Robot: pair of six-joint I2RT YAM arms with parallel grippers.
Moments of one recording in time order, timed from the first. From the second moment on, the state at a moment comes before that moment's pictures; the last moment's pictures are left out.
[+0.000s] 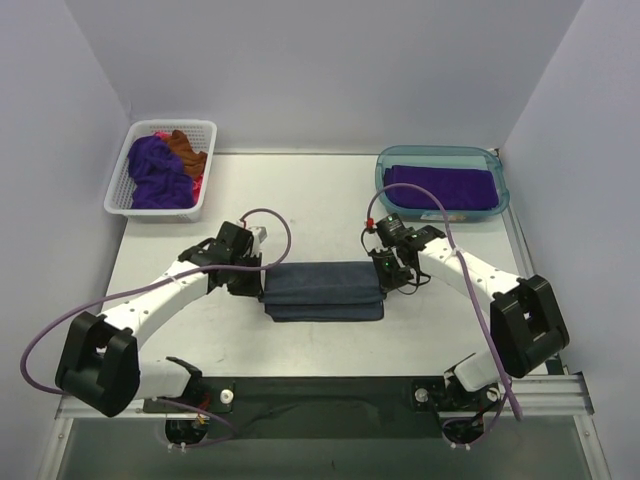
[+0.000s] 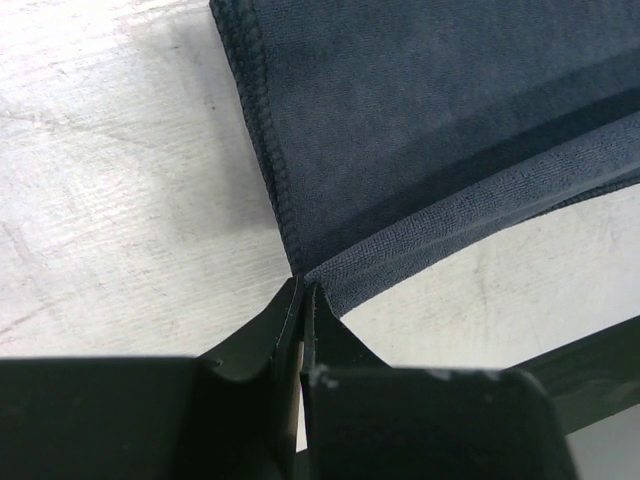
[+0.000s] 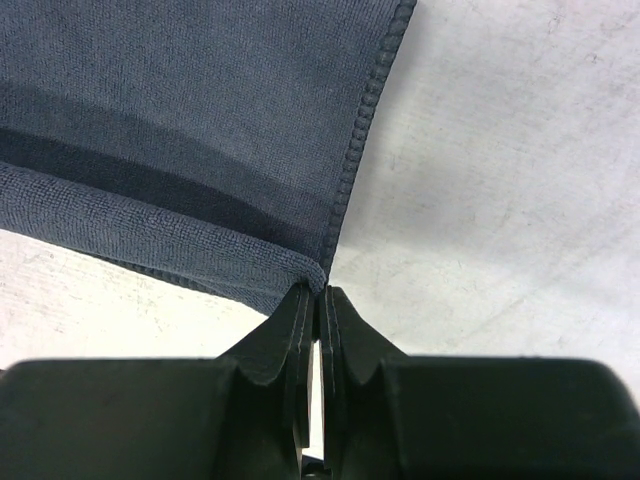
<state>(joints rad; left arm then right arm) -0.47 1.30 0.83 -0.61 0.13 -0.36 0.52 1.50 0.96 -0.71 -0.01 0.18</state>
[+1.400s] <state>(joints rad) -0.74 1.33 0.83 -0.55 0.12 -0.64 0.51 1.34 0.75 -0.52 -0.24 0.52</state>
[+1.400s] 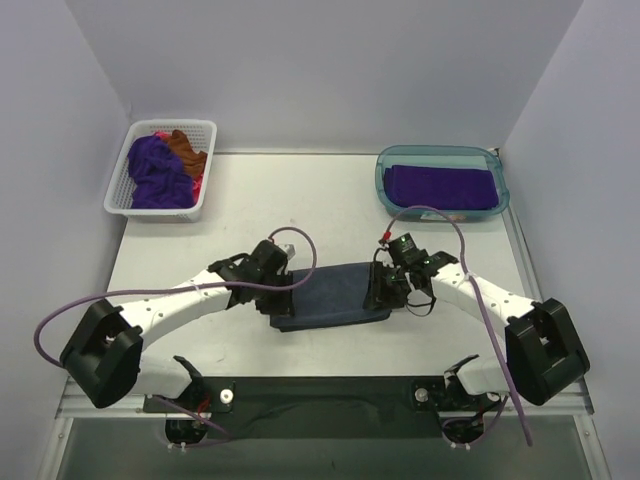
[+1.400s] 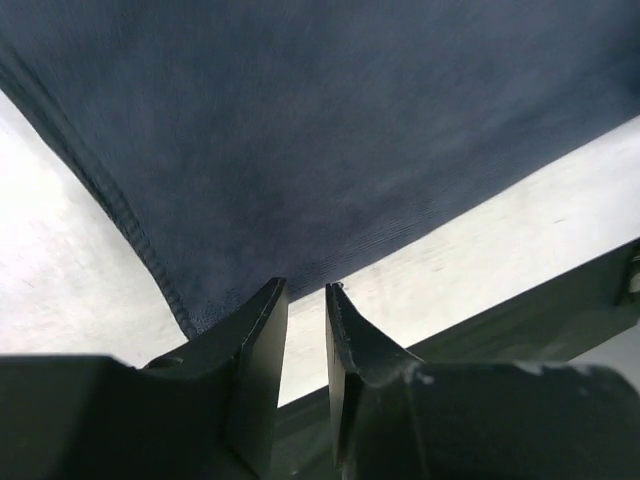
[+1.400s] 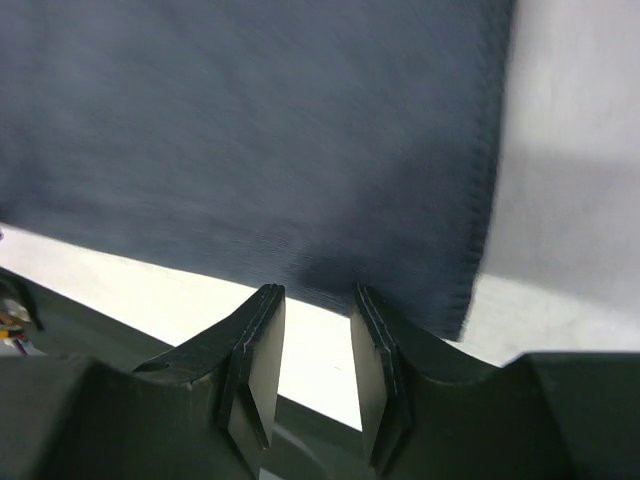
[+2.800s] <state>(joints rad) -0.55 1.58 0.65 0.22 -0.01 -0.82 0.31 1.65 0.47 0.70 -0.37 0.82</state>
